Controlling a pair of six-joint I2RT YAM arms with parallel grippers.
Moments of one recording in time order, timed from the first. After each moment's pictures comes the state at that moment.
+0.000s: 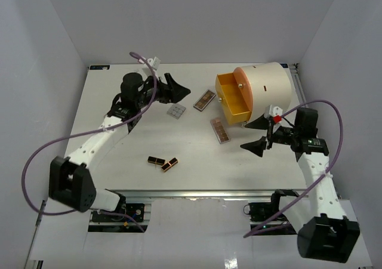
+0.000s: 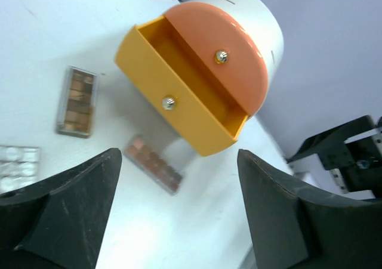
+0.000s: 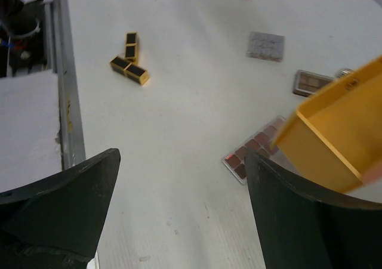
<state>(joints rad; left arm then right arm) -0.40 1.48 1.16 0.18 0.48 -0.59 -0.17 0.90 0.71 -0.47 -1.37 -0.64</state>
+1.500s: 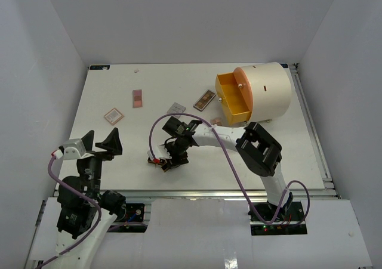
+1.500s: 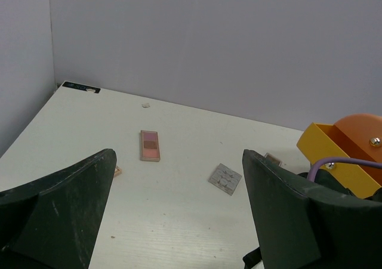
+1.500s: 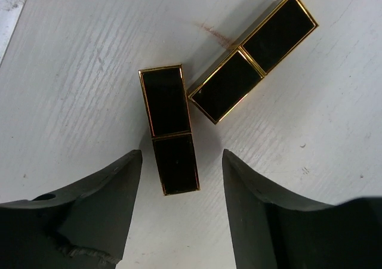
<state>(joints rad) -0.38 0.02 0.57 -0.26 -0.39 -0.16 1.04 2.05 1.48 -0.60 -0.50 -1.07</state>
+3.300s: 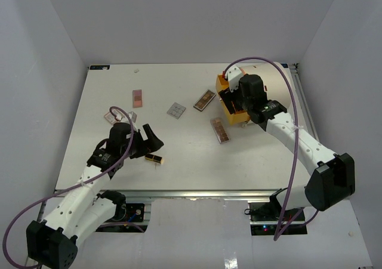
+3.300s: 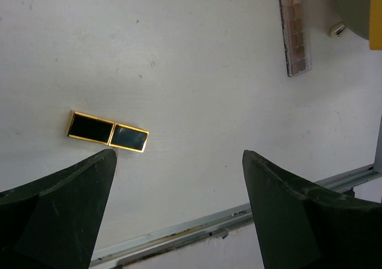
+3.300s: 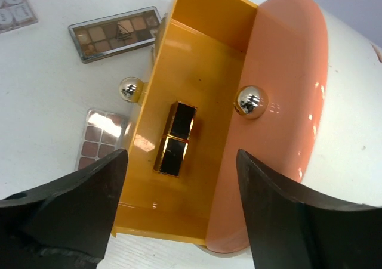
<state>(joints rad) -0.38 0.80 0.61 -0.47 0.11 -0.65 0.50 1.38 1.18 -0.32 0.16 -0.31</state>
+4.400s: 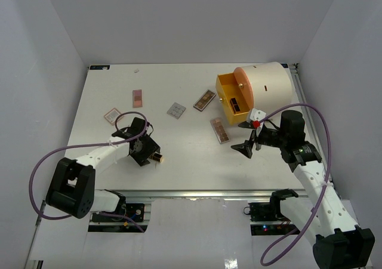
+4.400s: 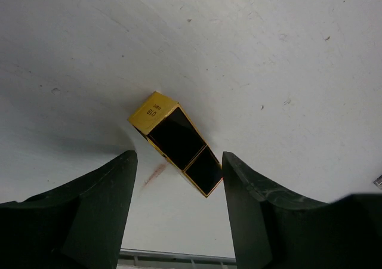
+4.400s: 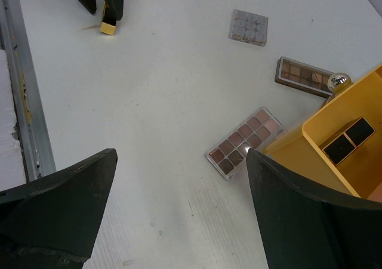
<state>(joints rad) -0.38 1.33 0.68 -0.56 -0.05 -1.11 0.21 0.81 0.70 -0.37 -0.92 -0.55</state>
